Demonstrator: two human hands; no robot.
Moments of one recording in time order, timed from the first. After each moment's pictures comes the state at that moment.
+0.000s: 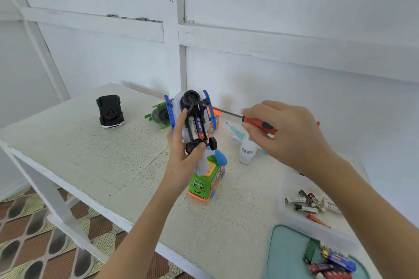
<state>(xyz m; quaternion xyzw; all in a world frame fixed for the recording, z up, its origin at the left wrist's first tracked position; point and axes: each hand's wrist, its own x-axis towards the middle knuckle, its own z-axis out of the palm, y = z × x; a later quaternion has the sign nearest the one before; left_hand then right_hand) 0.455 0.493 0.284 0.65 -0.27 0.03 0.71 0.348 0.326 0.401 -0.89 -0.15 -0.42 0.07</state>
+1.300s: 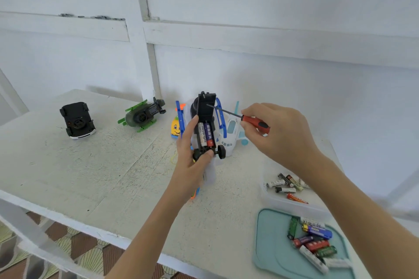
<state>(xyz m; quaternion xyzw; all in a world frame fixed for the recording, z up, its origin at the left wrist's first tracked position) 0.430 0.463 0.282 0.63 -0.33 -0.09 0.70 0.325 0.312 0.384 -0.90 -0.01 -0.42 0.07</state>
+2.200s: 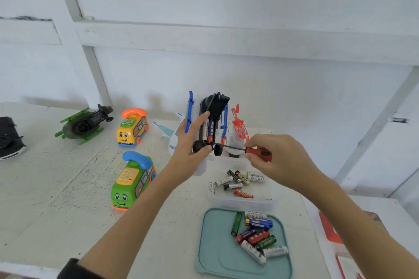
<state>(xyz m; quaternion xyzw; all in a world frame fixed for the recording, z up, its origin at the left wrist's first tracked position) 0.402 0.349 0.292 0.68 -0.45 -0.14 0.57 0.225 0.220 0.346 -0.95 0.11 -0.27 0.13</state>
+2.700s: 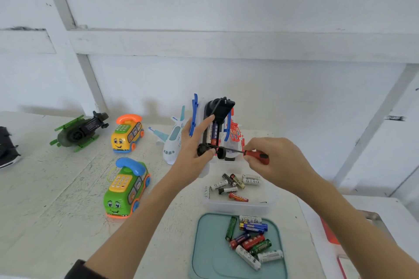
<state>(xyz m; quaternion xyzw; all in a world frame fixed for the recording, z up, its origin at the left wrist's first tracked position) 0.391 0.325 0.291 0.69 -0.46 -0.13 0.55 0.219 0.207 0.338 -0.95 0.12 -0.28 0.11</state>
